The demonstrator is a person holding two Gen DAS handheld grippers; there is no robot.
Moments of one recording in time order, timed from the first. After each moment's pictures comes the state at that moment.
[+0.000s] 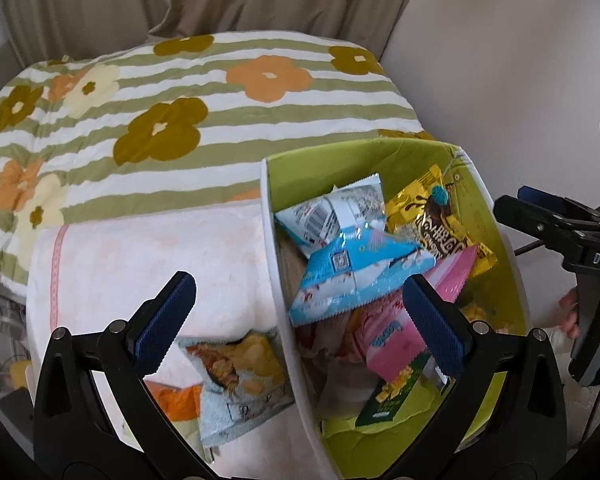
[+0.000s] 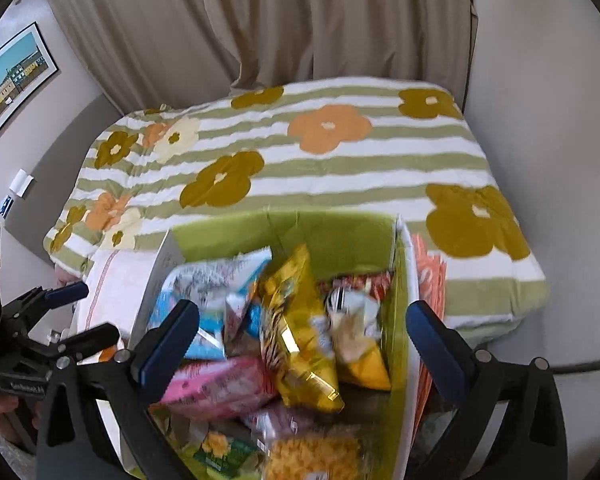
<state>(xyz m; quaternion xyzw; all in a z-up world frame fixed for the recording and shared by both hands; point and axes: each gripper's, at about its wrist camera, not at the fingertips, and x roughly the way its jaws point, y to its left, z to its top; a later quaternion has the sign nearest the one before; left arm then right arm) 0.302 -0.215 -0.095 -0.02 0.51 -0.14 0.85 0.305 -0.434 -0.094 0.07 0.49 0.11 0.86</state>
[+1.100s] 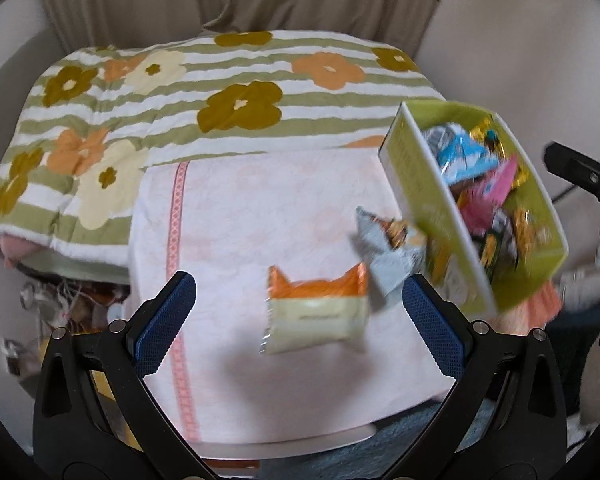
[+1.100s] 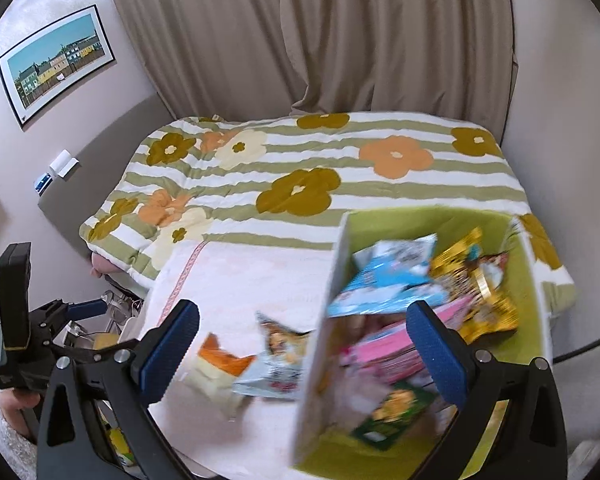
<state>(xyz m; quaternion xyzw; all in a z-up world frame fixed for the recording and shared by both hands) 0.189 -0.017 -0.081 0.01 0.51 -0.12 0.85 0.215 -0.246 -0.051 0.04 0.43 0.14 0.89</state>
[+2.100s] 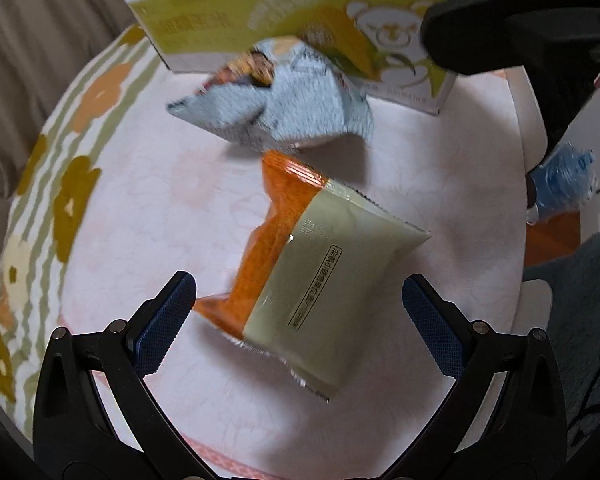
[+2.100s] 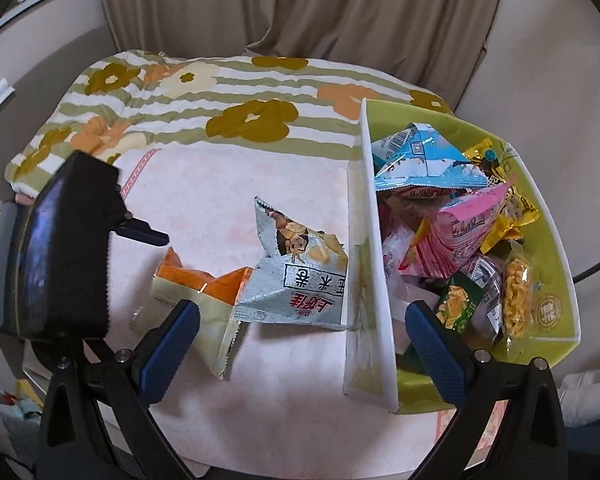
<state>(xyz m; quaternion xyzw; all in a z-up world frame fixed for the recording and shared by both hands) 0.194 -0.087 -0.229 0.36 0.45 -0.46 0.68 0.170 -0.160 -0.152 -0.06 0.49 0.01 0.87</state>
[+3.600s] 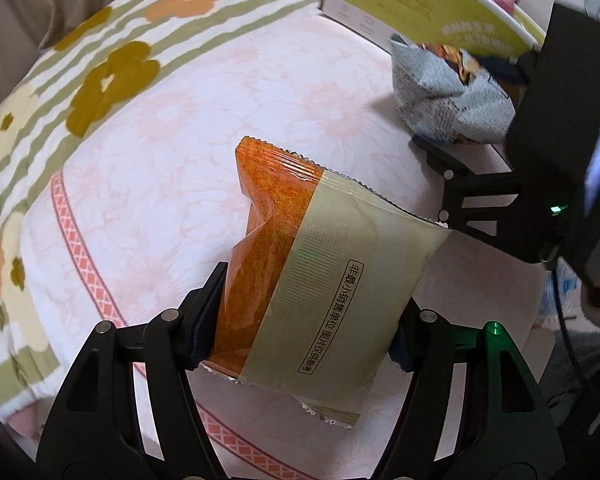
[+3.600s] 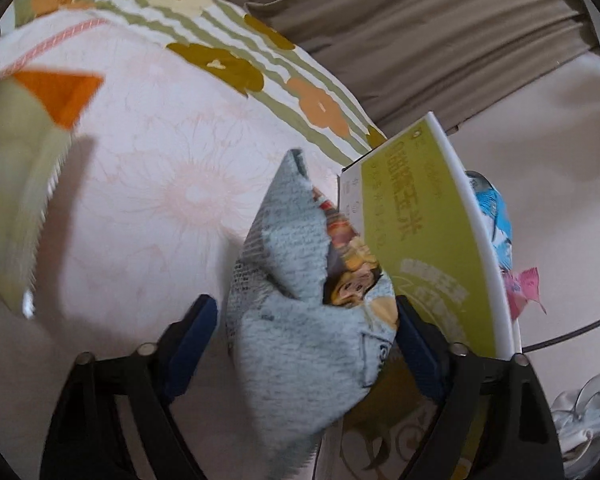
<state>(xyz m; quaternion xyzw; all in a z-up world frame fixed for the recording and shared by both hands) 0.277 0.003 -0.253 0.17 0.55 -0.35 0.74 0.241 -0.106 -0.271 -0.35 0.45 -0.12 0.81</state>
